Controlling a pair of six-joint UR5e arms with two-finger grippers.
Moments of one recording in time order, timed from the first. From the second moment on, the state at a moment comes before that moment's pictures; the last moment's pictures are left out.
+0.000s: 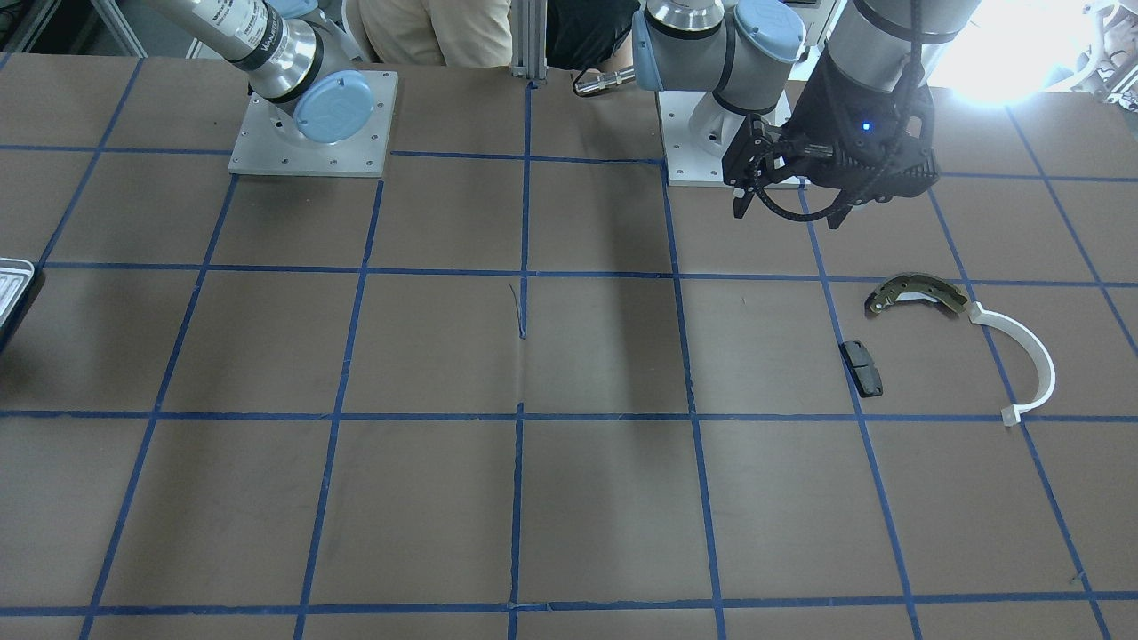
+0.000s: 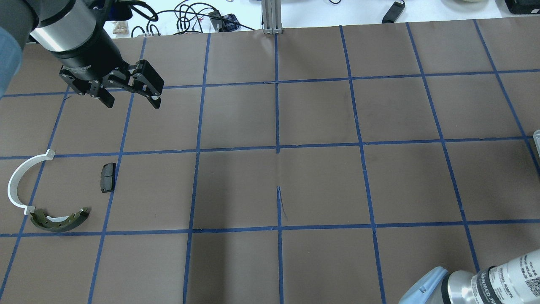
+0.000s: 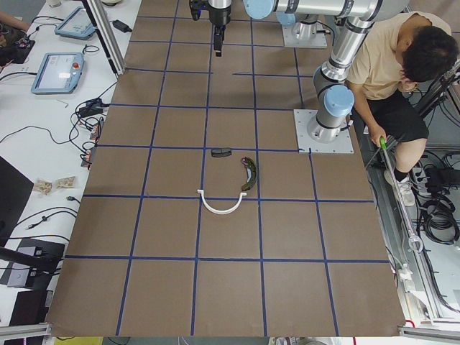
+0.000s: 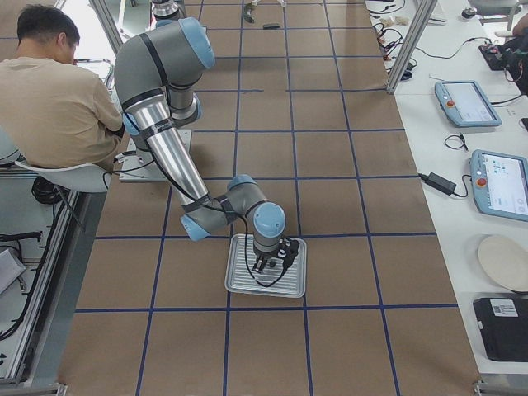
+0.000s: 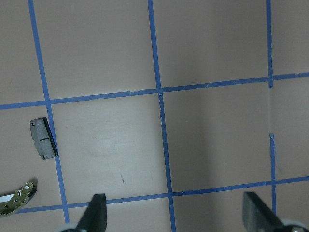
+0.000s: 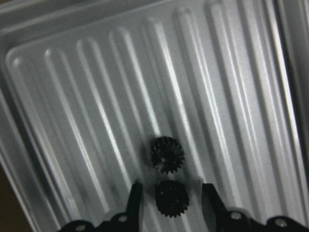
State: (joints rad) left arm -1.53 -1.54 -1.56 -1.61 1.54 0.13; right arm 0.57 -1.06 1.77 -2.30 -1.61 -0.61
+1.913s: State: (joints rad) left arm -1.53 -1.54 -1.56 -1.61 1.54 0.13; right arm 1.31 -1.62 1.99 -1.91 -1.58 0.54
